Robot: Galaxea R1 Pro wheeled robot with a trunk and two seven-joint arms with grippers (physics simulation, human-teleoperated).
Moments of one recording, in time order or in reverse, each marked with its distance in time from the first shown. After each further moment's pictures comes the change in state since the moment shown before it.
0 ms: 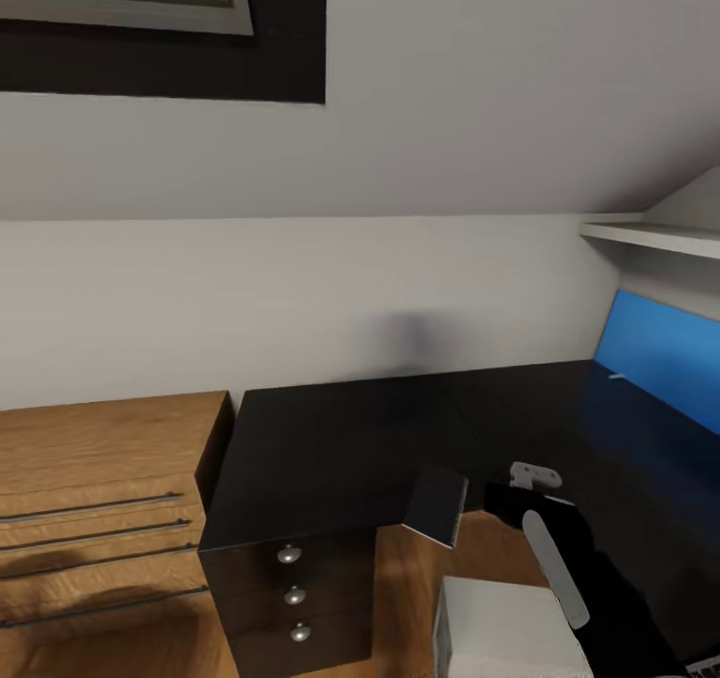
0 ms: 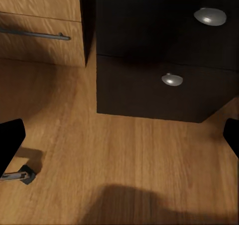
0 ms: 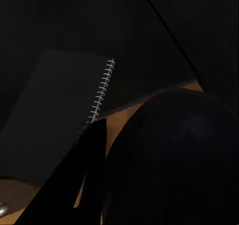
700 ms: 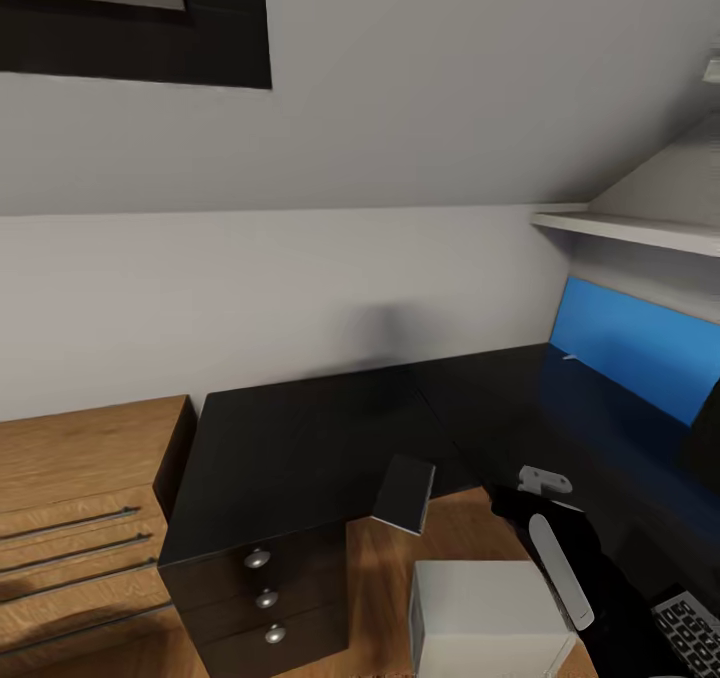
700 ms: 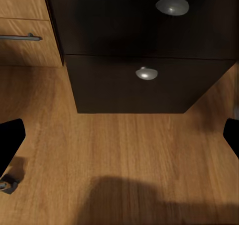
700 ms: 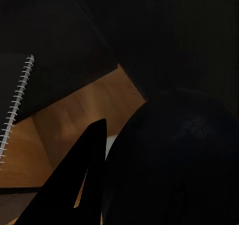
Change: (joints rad) left arm 0.000 0.000 0.000 0.000 0.000 -0.001 -0.001; right arm 0.001 -0.006 -0.034 0.046 0.003 -0.054 0.003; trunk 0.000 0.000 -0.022
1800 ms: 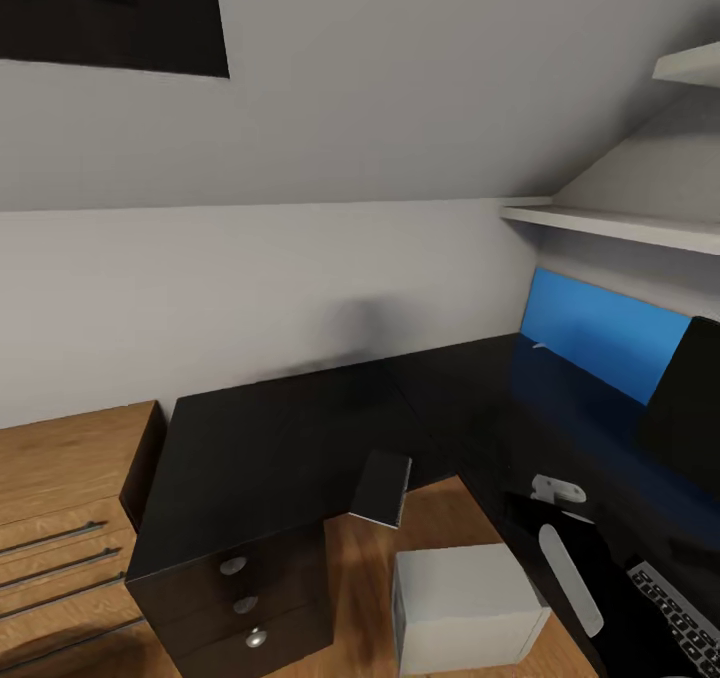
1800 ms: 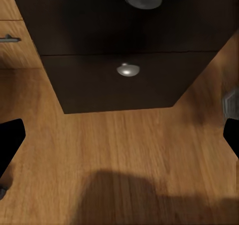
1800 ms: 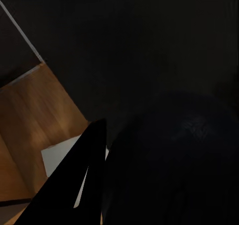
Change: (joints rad) left arm 0.000 0.000 0.001 0.000 0.000 0.002 0.002; right arm 0.001 -0.039 -0.003 0.087 -0.004 -0.094 0.010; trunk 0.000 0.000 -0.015
